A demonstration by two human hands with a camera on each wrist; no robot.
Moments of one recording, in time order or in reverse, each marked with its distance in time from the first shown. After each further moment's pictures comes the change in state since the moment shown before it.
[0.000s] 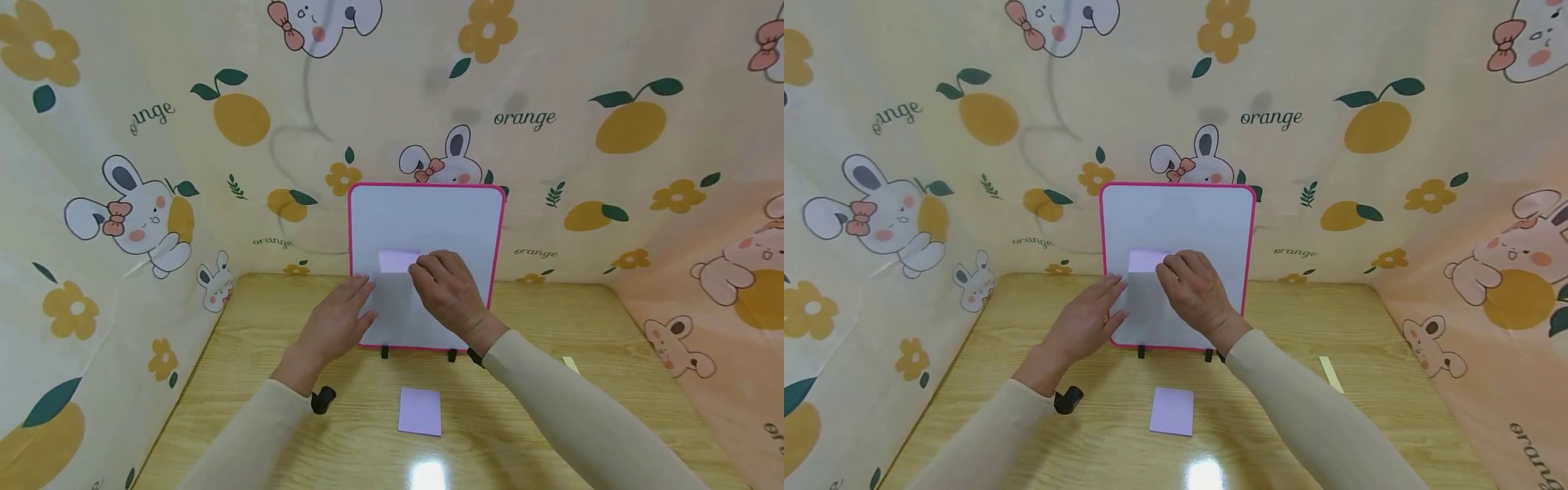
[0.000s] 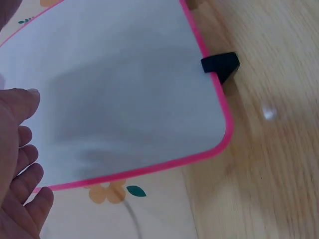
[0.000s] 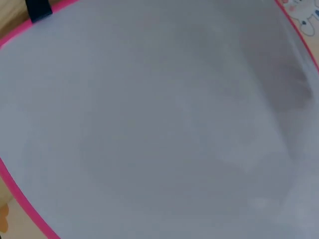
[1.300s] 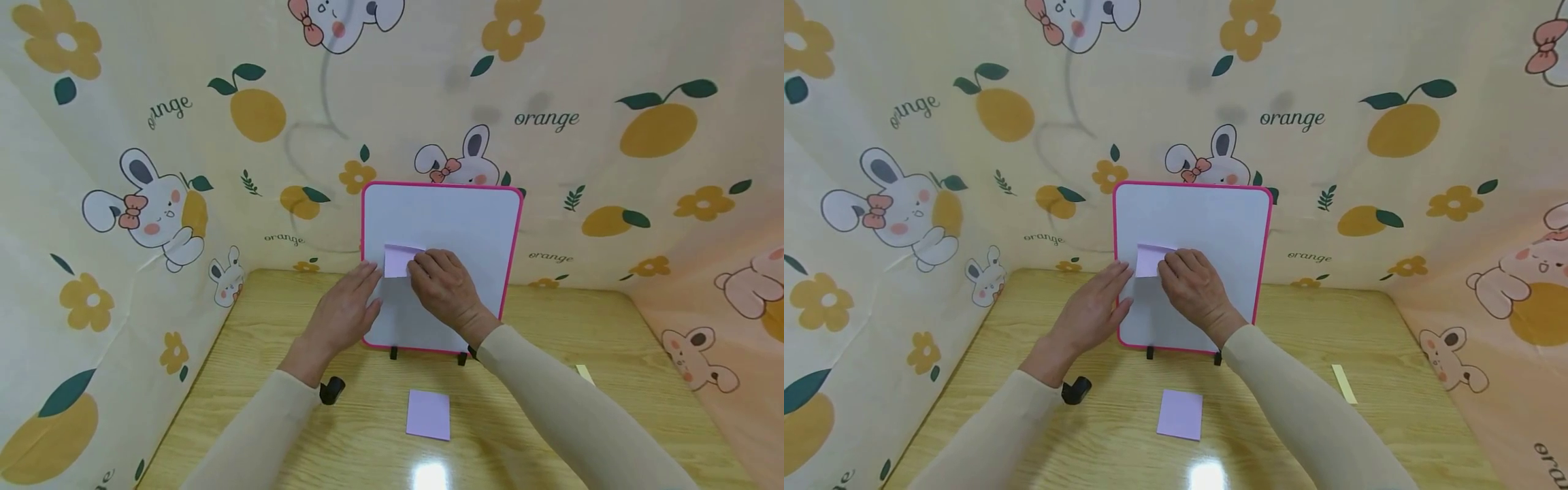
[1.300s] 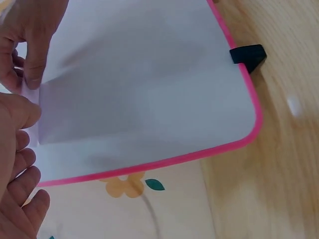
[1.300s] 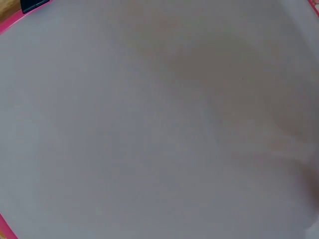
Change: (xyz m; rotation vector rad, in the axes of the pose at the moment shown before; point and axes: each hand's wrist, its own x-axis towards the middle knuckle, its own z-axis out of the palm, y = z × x) left_hand 0.010 -0.004 -0.013 0.030 0.008 -0.042; right_hand 0.002 -0.001 0.043 -0.117 -0.111 -0.013
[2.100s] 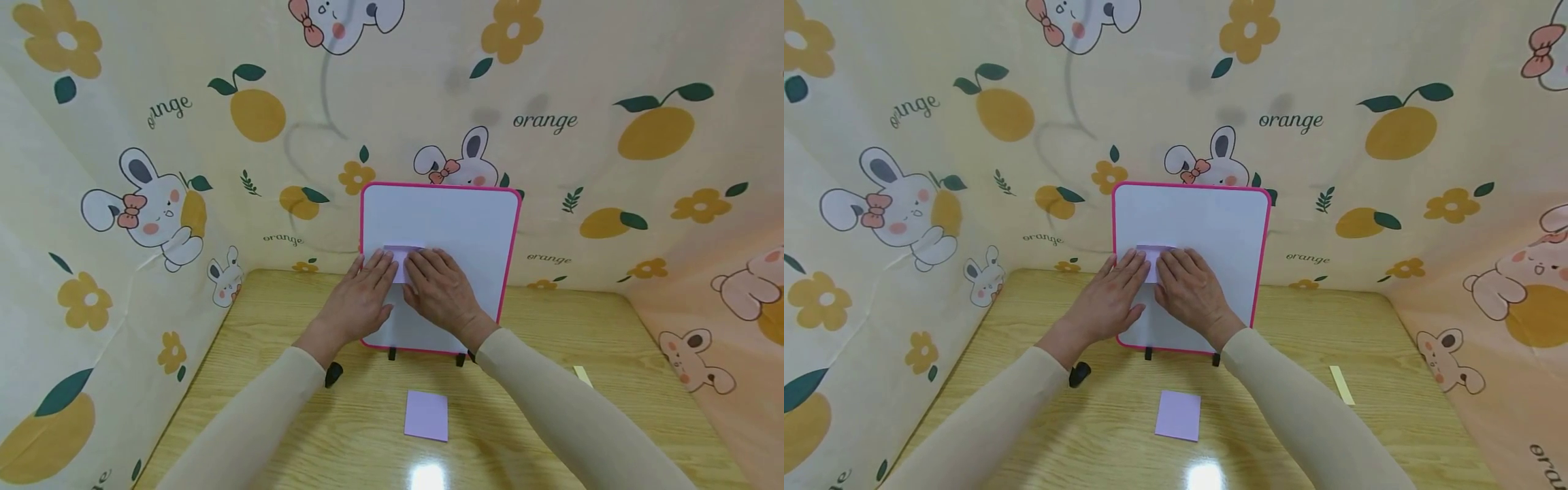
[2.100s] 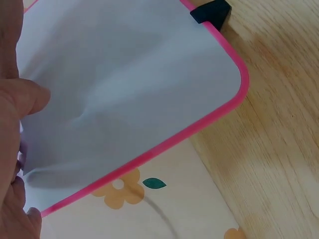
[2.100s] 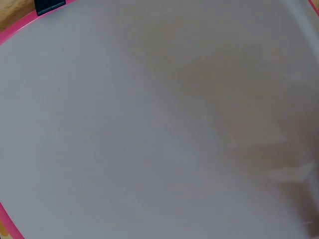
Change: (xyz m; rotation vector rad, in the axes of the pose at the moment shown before) left_hand 0.026 0.000 0.011 0.288 -0.206 0.138; right_hand -0.007 -0.002 0.004 0.019 -0.148 0.009
